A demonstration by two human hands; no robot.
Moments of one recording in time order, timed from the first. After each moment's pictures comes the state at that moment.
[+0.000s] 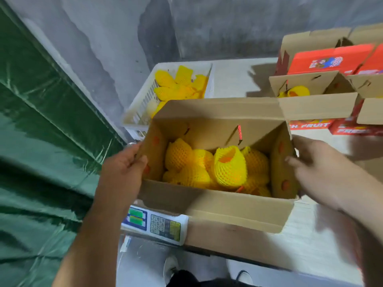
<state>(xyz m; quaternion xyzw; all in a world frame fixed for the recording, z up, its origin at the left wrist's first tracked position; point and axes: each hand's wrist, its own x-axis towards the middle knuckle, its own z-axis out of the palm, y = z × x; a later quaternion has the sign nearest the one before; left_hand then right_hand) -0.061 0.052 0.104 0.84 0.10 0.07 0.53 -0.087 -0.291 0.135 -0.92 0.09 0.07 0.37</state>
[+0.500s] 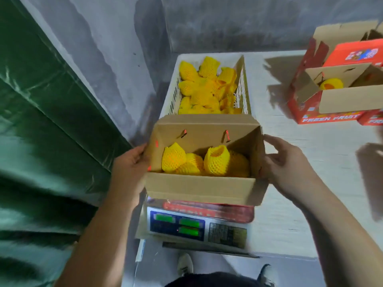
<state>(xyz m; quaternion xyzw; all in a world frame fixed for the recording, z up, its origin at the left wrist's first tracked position) 0.028 0.252 0.063 0.77 0.10 0.01 0.62 -0.024 -0.054 0.075 -0.87 0.16 0.00 0.46</state>
